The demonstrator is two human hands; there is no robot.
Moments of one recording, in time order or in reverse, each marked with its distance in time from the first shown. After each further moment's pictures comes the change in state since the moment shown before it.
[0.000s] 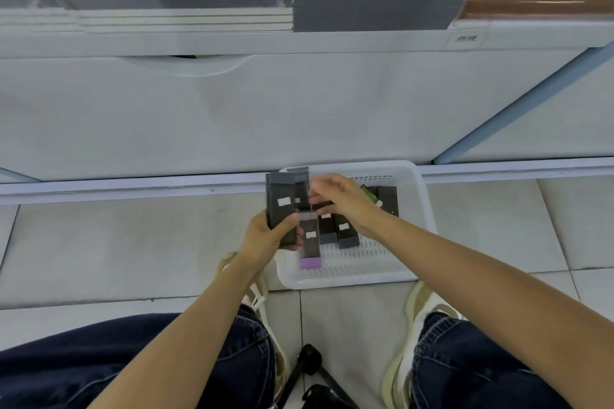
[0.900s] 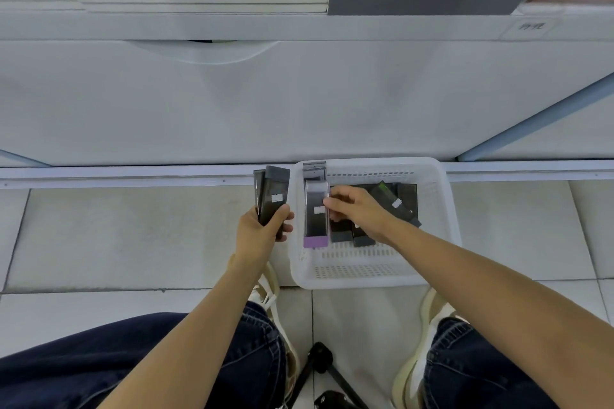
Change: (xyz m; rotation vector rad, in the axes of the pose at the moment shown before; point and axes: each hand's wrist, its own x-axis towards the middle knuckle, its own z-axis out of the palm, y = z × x) left_hand 0.016 -0.021 -0.025 0.070 0.312 0.043; right_hand 0.018 0.030 0.001 -0.151 -0.090 -0.001
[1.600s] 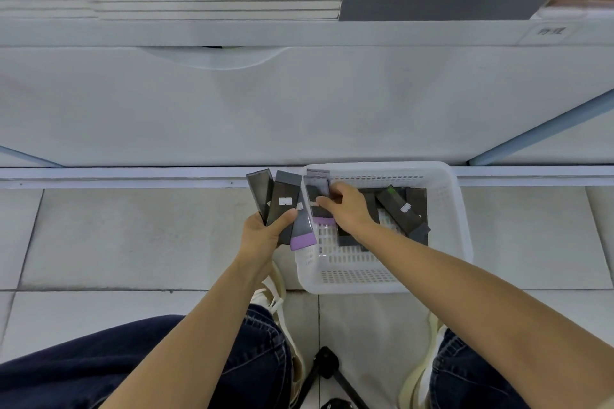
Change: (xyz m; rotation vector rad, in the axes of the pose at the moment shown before) left_hand 0.008 0.003 -0.004 -0.237 -0.041 -0.182; right_hand 0.037 0.005 0.036 -0.340 0.320 0.018
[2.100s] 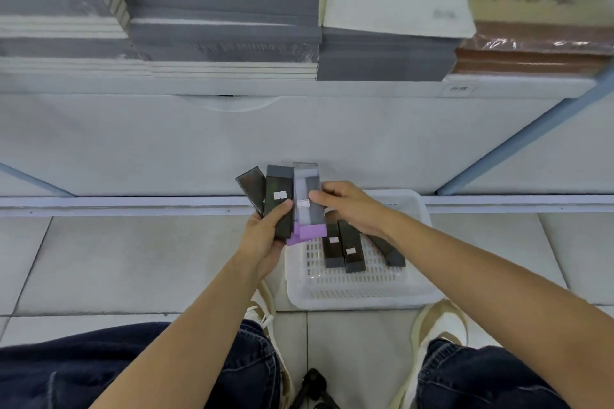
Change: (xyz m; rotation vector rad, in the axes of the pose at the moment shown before) left_hand -0.038 0.059 0.034 -0.377 -0.152 -0.003; right_hand -0.045 -0.074 -0.084 0.435 -0.412 -0.102
